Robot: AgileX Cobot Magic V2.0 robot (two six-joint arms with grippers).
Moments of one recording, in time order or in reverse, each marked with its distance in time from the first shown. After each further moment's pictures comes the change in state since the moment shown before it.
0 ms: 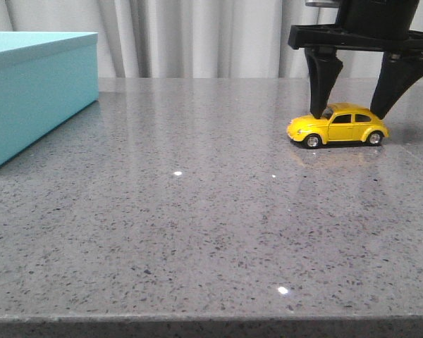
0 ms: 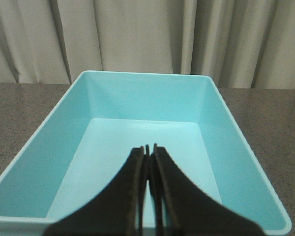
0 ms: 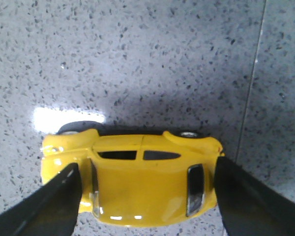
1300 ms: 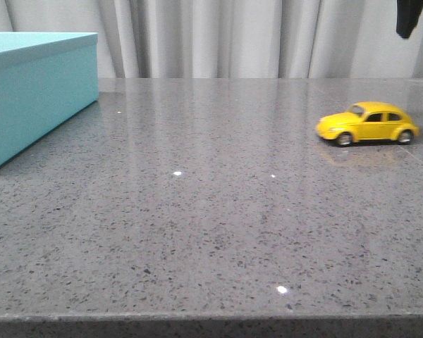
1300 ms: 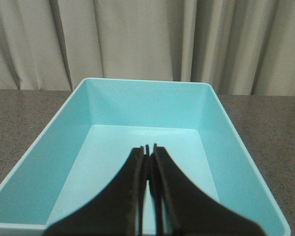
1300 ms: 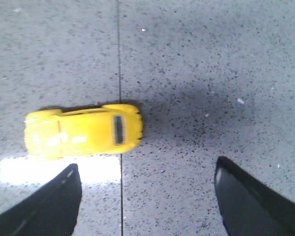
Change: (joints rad) left arm 0.000 0.000 0.000 0.000 -0.018 0.000; right arm -0.073 -0.230 -0.031 -0.167 0.118 0.040
